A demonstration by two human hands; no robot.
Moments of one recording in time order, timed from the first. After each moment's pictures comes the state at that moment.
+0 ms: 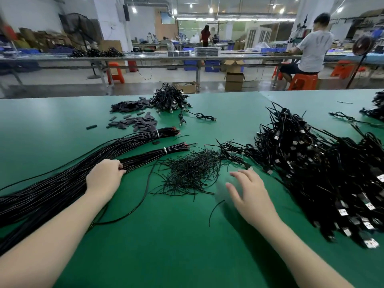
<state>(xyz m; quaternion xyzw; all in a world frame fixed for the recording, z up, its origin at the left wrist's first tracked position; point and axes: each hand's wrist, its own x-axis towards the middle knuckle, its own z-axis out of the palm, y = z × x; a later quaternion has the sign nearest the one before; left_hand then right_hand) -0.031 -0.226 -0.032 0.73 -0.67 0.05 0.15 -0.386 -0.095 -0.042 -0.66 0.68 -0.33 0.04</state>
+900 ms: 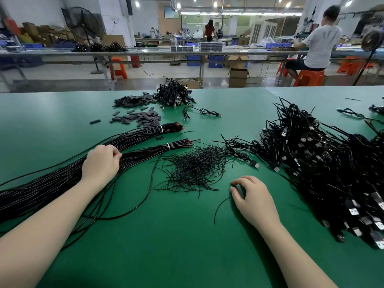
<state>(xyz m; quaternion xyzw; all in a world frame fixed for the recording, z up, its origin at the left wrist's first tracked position) -0.015 -0.237 -0.019 0.70 -0.67 0.04 0.25 -0.384 -0.107 -0.068 -0.63 0.71 -0.32 0.04</state>
